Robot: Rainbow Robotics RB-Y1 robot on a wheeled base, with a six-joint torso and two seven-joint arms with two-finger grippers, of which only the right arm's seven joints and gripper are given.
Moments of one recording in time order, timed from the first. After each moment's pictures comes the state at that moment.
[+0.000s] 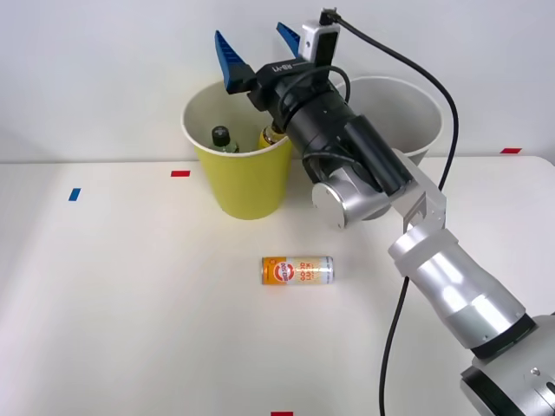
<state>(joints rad) -0.70 -0.20 0.43 -1.34 -0.45 -0.19 1.40</state>
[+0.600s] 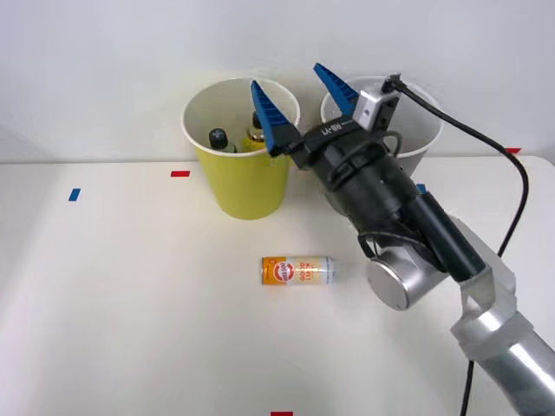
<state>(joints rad) -0.34 -0.38 0.47 -1.77 -0.43 -0.22 1.41</state>
